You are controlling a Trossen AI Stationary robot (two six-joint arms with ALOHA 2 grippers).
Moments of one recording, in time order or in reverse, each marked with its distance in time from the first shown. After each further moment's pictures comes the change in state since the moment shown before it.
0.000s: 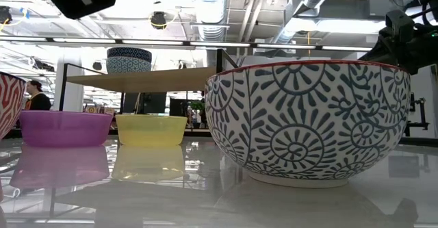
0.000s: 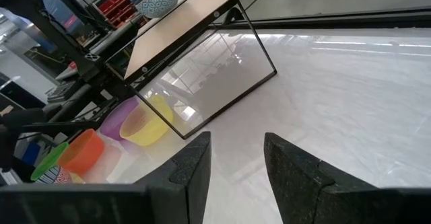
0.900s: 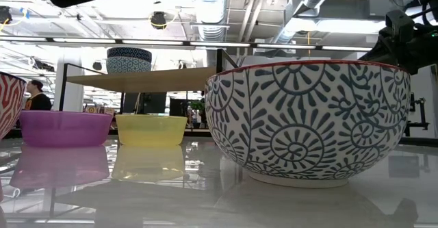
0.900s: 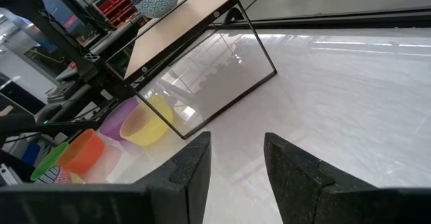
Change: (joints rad) left arm -0.025 0.000 0.000 0.114 -0.010 -0.177; right arm 0.000 0.000 0.000 0.000 0.000 0.000
